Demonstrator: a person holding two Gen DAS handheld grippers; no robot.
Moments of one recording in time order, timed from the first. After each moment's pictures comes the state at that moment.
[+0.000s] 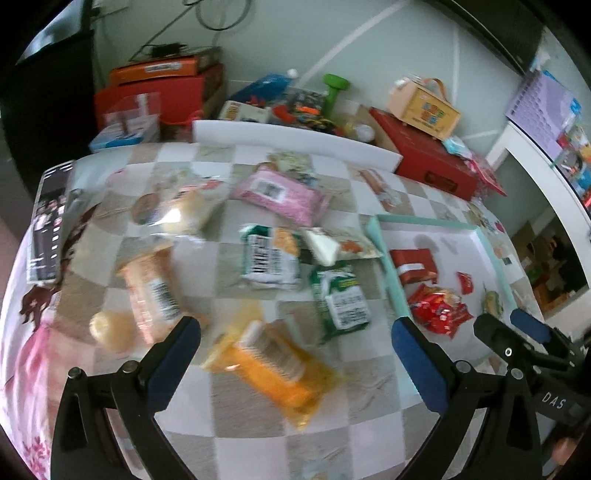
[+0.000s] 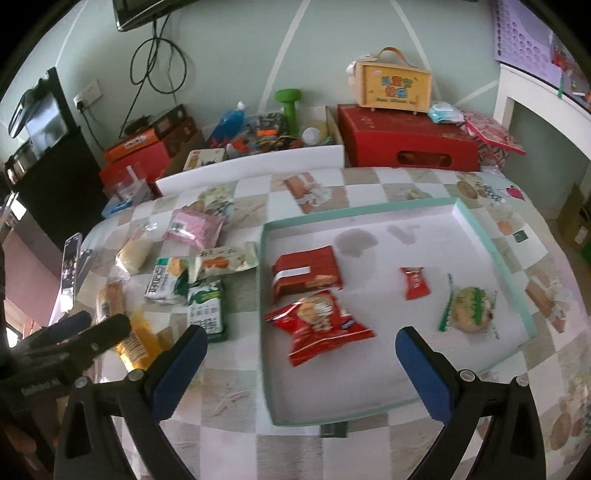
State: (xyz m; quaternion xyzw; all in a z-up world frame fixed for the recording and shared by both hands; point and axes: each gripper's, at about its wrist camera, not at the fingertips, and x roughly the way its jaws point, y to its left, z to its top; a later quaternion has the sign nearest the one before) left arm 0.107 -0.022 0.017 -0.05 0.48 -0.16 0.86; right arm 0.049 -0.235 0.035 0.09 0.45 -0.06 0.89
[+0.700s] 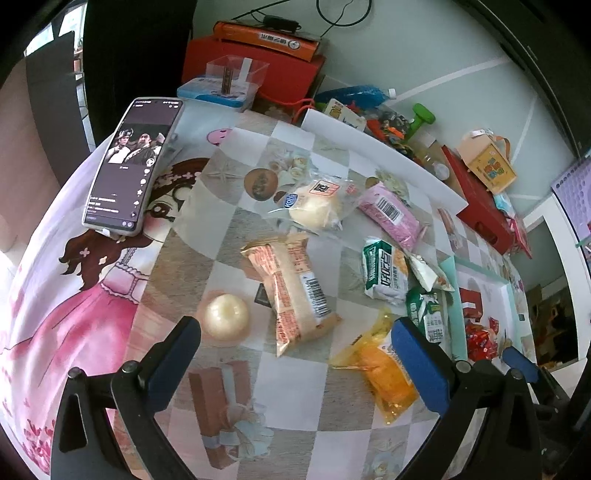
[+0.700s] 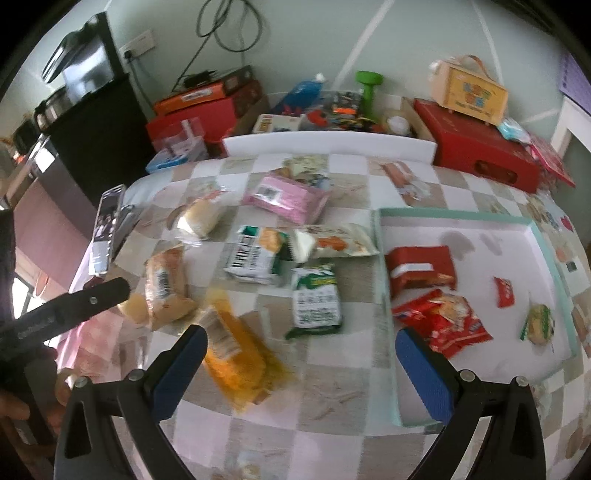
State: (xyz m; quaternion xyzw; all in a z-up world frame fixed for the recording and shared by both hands) left arm 0.124 0.096 -0.003 -0.15 0.51 -0.09 0.84; right arm 0.081 -0.128 0.029 0.05 0.48 0.01 0.87
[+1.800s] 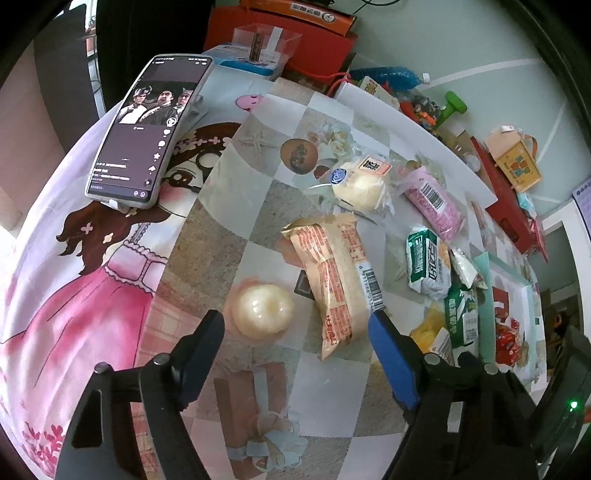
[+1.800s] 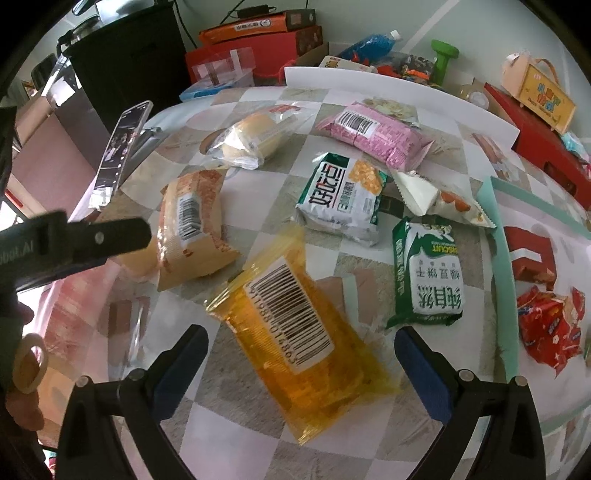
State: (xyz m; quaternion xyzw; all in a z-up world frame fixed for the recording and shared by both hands) left arm 0.142 0.111 -0.040 -0.16 0.55 -0.06 0.82; right arm 0.105 -0.060 -0.049 -0.01 0.54 0.07 0.84
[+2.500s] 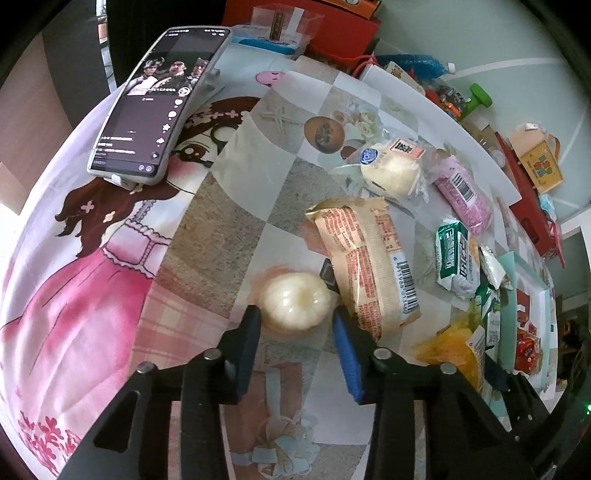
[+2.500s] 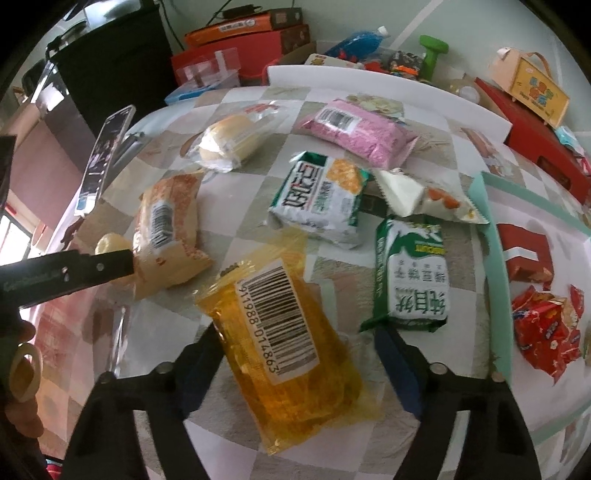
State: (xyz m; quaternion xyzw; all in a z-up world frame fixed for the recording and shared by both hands) left arm 0.146 0.113 -0.065 -0.16 0.58 -0.03 0.80; right arm 0.115 -0.070 -0.054 0.00 0.54 0.06 0.84
